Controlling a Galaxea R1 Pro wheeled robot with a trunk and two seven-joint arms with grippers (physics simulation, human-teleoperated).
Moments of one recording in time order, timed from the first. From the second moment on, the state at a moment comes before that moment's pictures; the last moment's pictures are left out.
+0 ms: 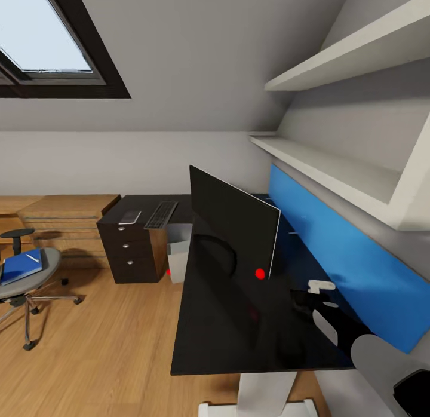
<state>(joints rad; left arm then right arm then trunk) -0.18 0.04 -0.47 -0.23 0.69 -0.50 0.34 -0.82 -0.21 0.50 -0.33 -0.61 0.03 -0.11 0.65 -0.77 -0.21</state>
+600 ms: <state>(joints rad) -0.18 0.06 -0.45 -0.23 0.69 -0.51 0.34 -0.82 -0.27 0.50 -0.32 -0.62 0.03 -0.06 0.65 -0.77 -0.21</state>
